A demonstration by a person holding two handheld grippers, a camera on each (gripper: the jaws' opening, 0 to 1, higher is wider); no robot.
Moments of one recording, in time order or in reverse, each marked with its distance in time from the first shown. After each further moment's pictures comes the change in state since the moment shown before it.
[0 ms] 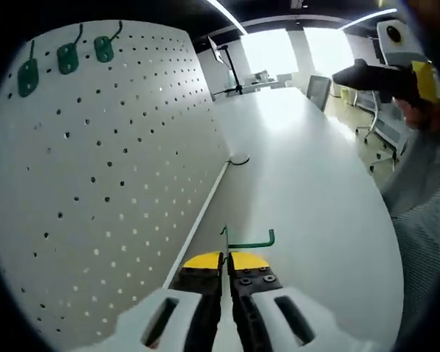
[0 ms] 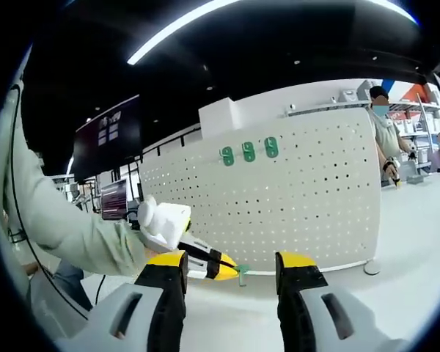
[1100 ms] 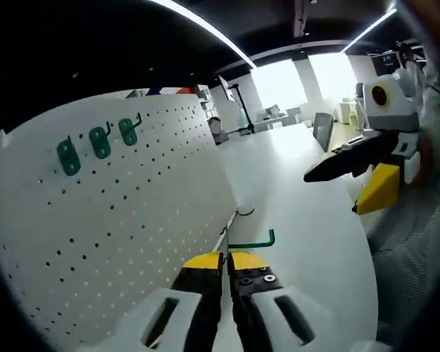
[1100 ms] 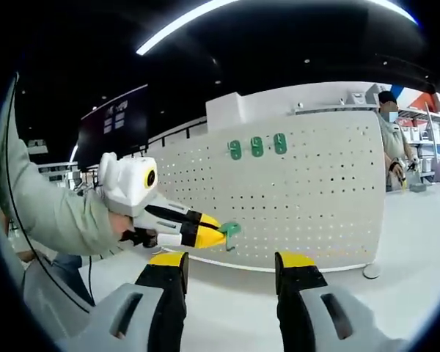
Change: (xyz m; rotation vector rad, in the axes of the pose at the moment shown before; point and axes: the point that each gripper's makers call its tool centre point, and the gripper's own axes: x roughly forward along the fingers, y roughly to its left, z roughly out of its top) left arm -0.061 -0.012 0.070 -0.017 -0.226 0.088; right arm 0.000 0.006 -0.005 -0.053 0.033 0.018
